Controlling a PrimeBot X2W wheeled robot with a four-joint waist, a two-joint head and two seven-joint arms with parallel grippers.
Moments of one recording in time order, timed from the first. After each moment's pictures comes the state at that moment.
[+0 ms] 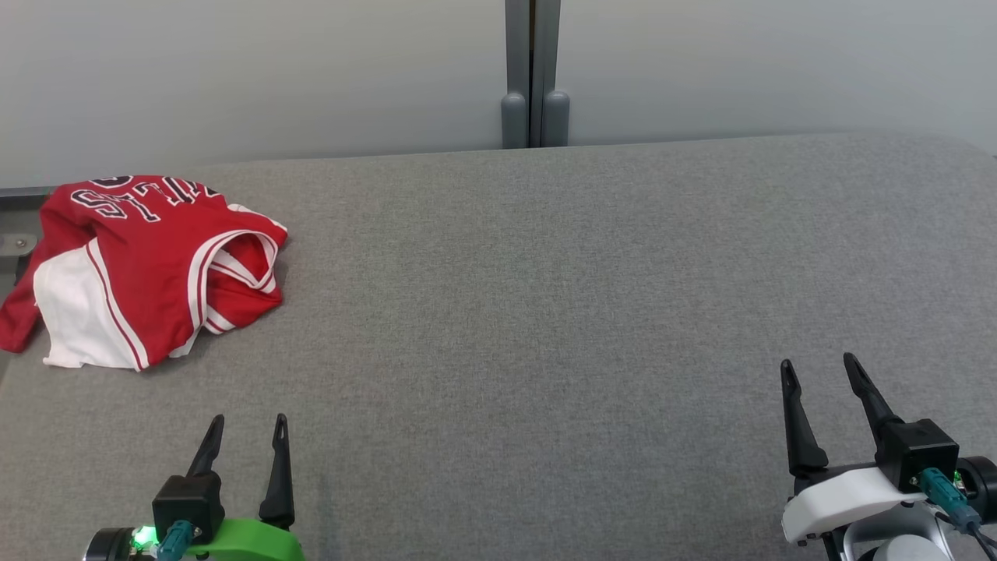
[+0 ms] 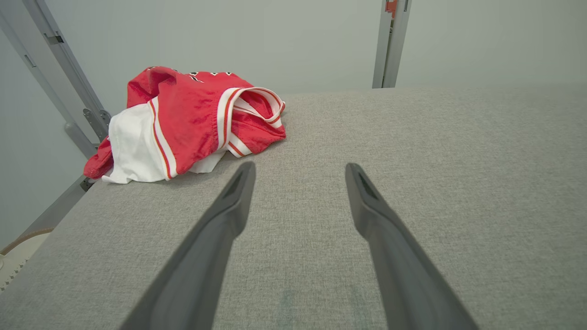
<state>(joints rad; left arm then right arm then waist) -0.02 0.08 0.00 0.35 -0.07 -0.09 -0.26 0.02 -0.05 -0.09 0.18 0.00 0.13 -0.26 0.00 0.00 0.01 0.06</state>
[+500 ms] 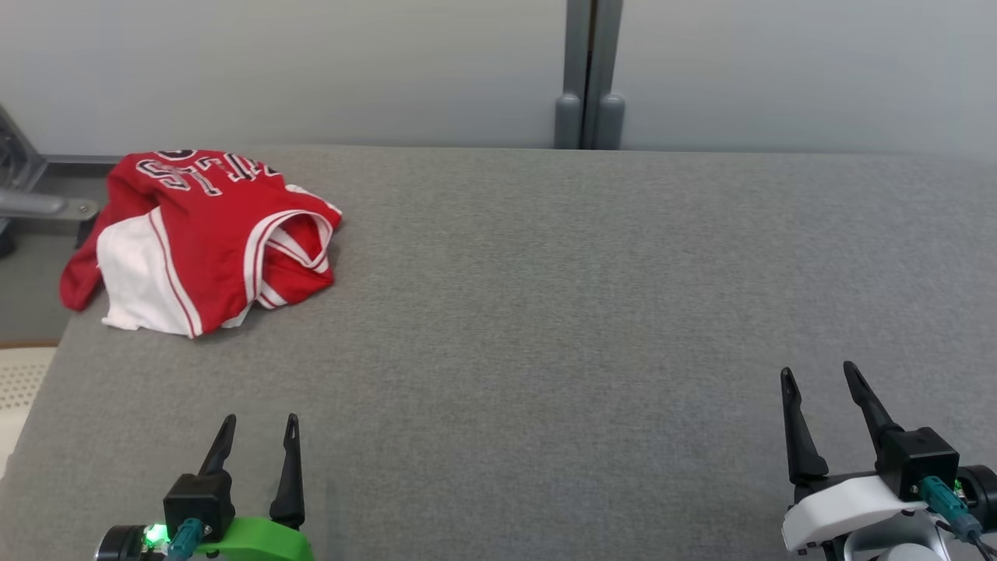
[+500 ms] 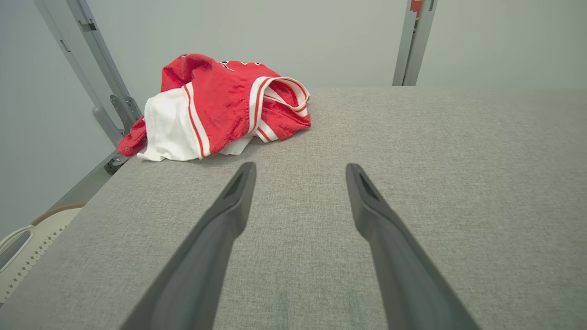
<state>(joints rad) -0.02 0.07 0.00 0.36 -0.06 -0.10 -0.26 0.04 -0.05 -0.09 0.17 0.00 0.13 -0.26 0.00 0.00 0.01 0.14</state>
